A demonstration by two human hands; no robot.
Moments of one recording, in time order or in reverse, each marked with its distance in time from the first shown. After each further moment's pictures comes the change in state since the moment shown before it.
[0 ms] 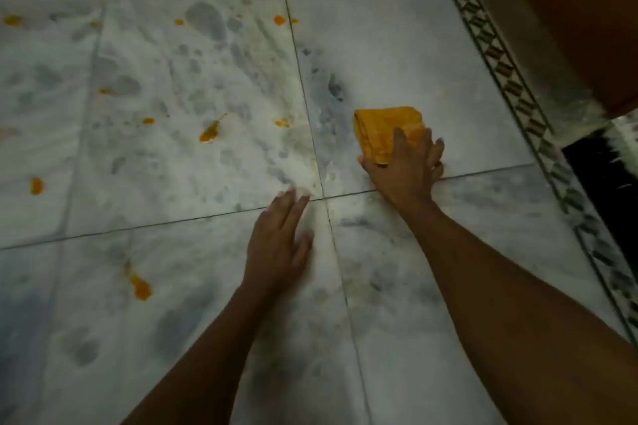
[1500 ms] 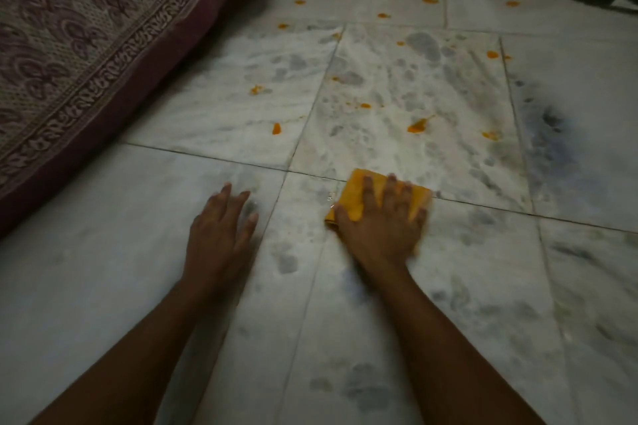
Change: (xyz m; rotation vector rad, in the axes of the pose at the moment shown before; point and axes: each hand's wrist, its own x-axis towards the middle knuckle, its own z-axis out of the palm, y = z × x) left_hand -0.232 -0.270 -0.165 0.235 0.330 -0.537; right_hand -0.242 -0.227 0.202 -0.169 -0.026 -0.488
